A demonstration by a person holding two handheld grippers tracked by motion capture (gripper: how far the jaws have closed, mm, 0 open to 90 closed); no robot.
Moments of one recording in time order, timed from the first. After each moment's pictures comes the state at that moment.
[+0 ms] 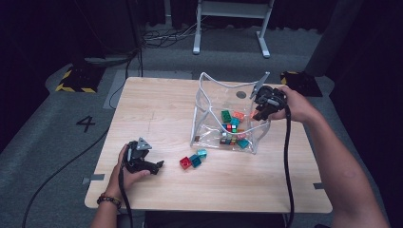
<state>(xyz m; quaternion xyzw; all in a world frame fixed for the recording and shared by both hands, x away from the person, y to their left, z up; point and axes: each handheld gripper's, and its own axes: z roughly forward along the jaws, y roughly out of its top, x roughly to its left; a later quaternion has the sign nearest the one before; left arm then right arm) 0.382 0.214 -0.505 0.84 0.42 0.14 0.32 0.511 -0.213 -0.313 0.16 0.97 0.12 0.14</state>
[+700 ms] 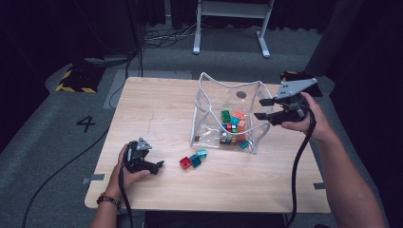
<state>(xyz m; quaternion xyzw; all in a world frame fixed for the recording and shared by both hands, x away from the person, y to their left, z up) 0.382 0.214 -0.505 0.84 0.42 0.14 0.32 0.438 -0.252 -0.278 0.16 0.89 0.38 0.19</state>
